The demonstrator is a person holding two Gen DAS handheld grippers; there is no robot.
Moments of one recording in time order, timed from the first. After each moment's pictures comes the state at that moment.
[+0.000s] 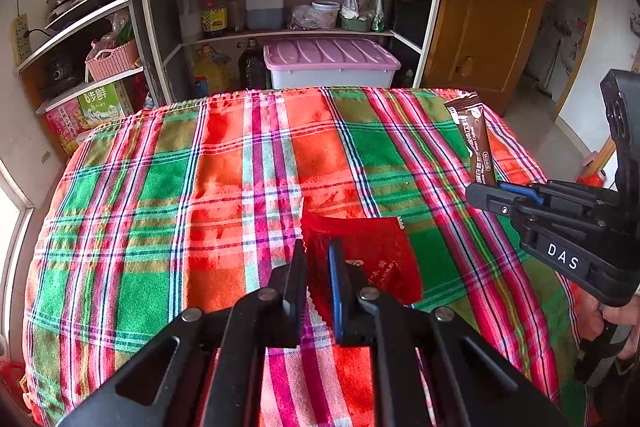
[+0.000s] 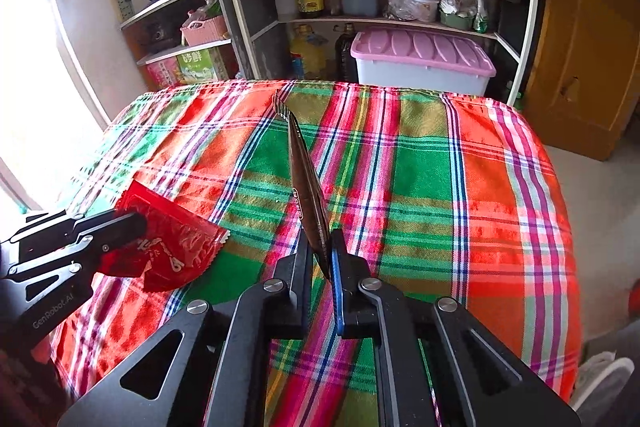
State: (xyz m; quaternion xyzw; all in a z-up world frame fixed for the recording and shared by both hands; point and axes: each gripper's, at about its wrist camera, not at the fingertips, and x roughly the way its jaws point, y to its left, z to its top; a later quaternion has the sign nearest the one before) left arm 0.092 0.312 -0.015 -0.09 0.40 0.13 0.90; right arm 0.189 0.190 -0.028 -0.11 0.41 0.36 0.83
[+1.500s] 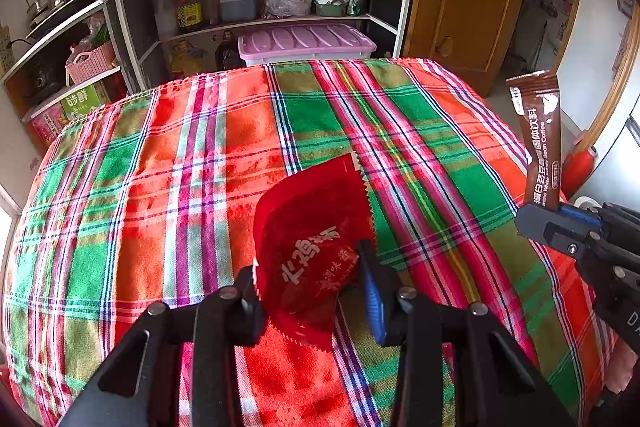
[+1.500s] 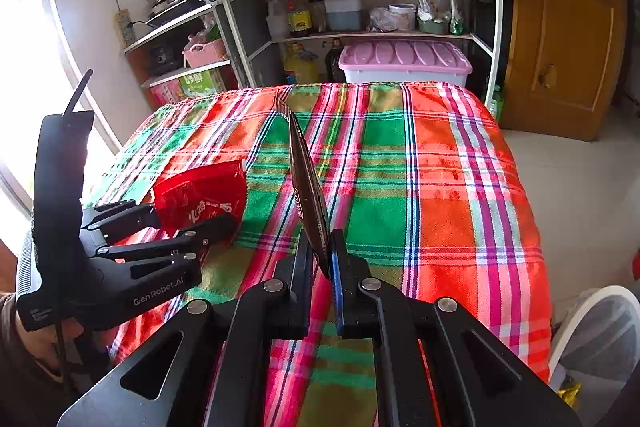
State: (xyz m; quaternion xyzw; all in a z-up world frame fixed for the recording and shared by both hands) left arm 0.102 0.262 -0.030 -0.07 0.43 0.11 0.90; right arm 0.126 0.125 -0.009 -0.06 0.40 0.35 0.85
